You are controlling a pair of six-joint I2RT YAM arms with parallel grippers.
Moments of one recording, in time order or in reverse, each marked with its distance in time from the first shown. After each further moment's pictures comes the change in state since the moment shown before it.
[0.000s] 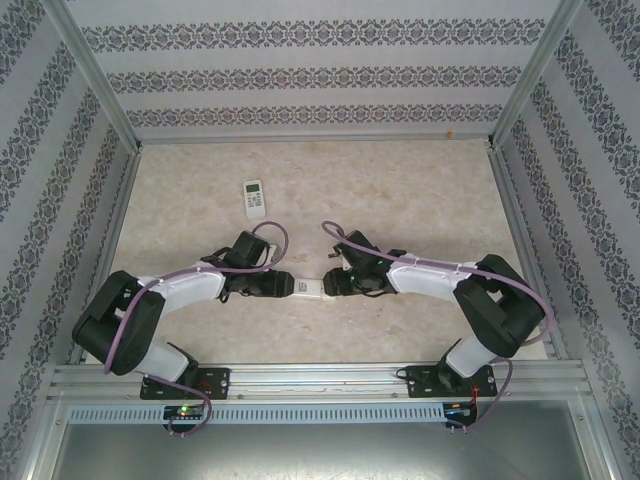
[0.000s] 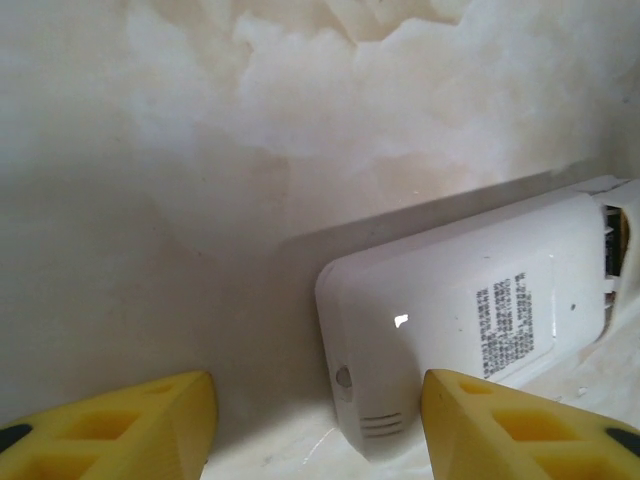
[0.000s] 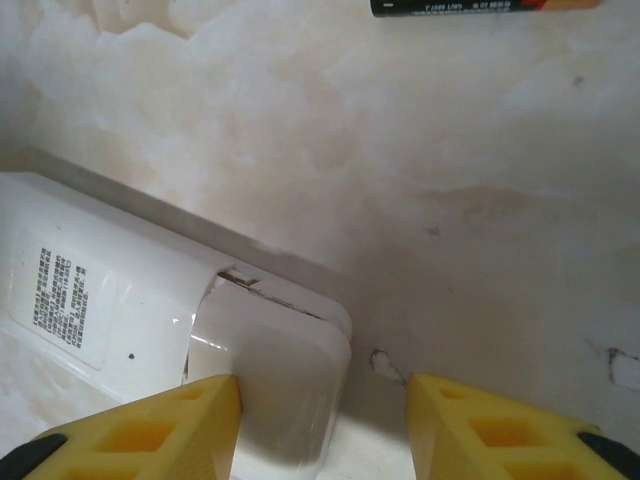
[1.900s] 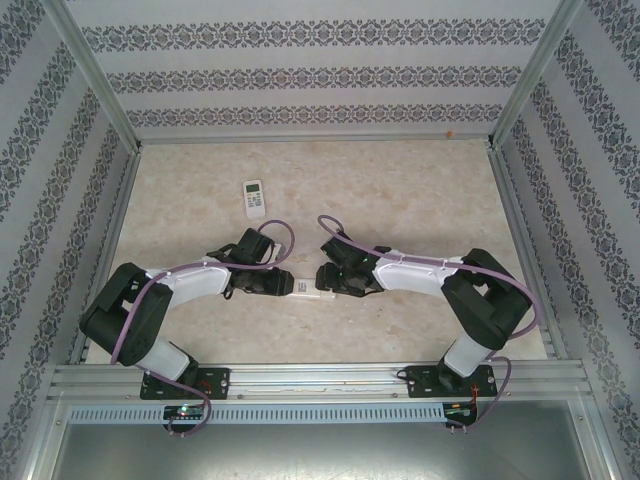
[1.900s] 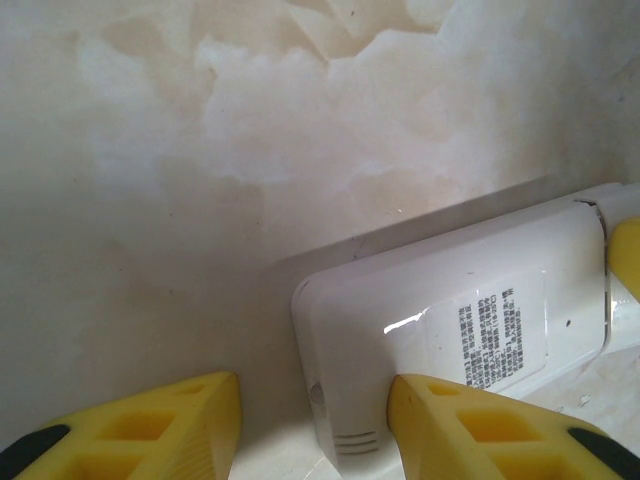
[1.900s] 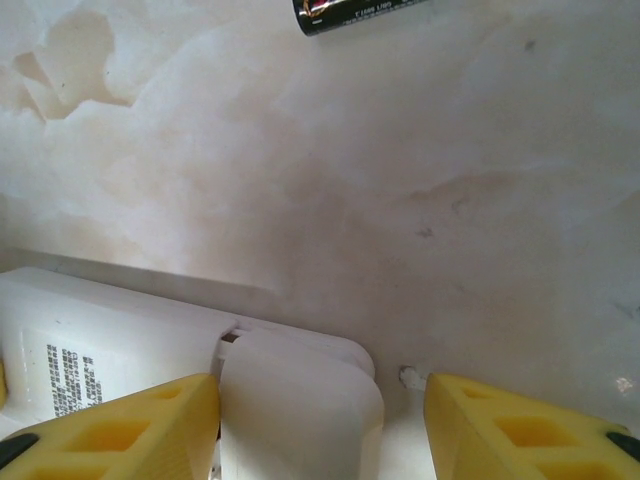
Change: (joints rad) left arm -0.005 0.058 0.026 0.015 0.011 0.040; right arm 0.075 0.072 0.104 -0.088 0.126 0.299
